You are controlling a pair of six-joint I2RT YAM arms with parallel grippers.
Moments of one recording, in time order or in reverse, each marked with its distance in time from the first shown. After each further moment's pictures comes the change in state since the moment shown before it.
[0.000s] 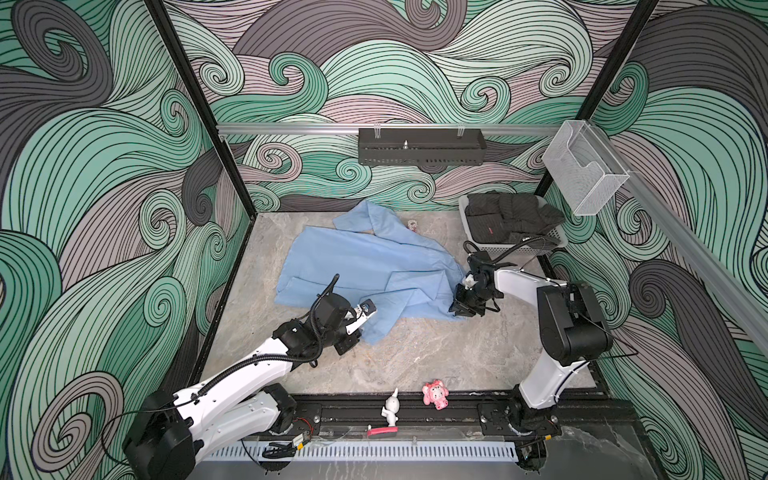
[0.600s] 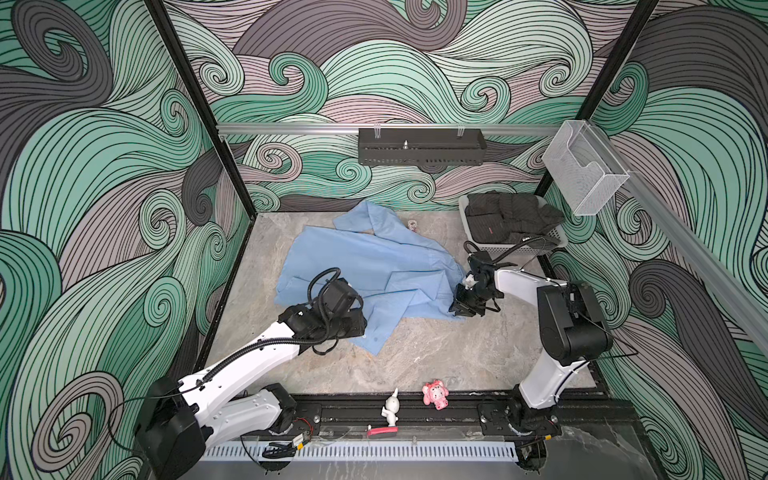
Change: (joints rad) left arm -0.011 0.094 0.092 -0.155 0.017 -1.260; right arm -0.004 0.000 0.000 0.001 -0.010 0.000
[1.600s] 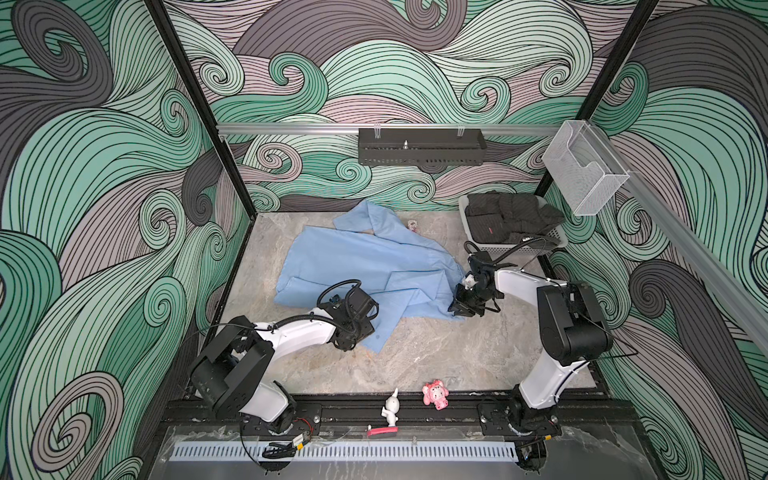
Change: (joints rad) left arm -0.004 0.426 0.029 0.188 -0.069 -0.303; right arm -0.006 0.000 -0.006 0.013 -0.018 0.003
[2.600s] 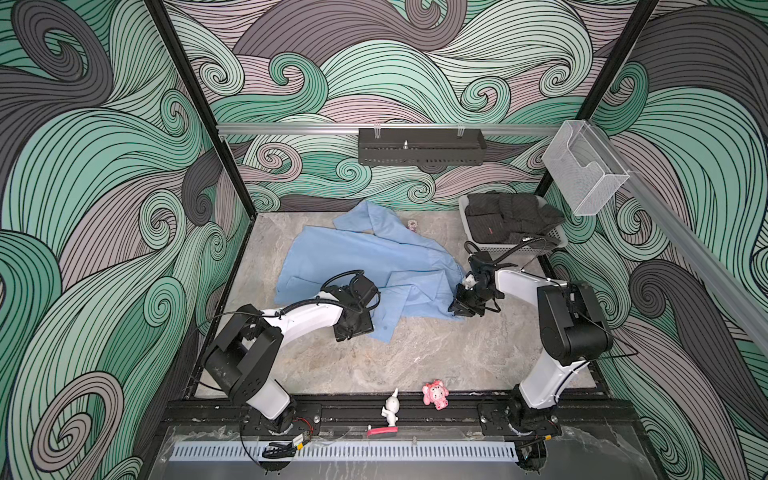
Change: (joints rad) left arm 0.061 0.108 0.185 -0.236 0.024 0.353; right arm -0.004 0.000 -0.001 0.000 -0.003 -0.001
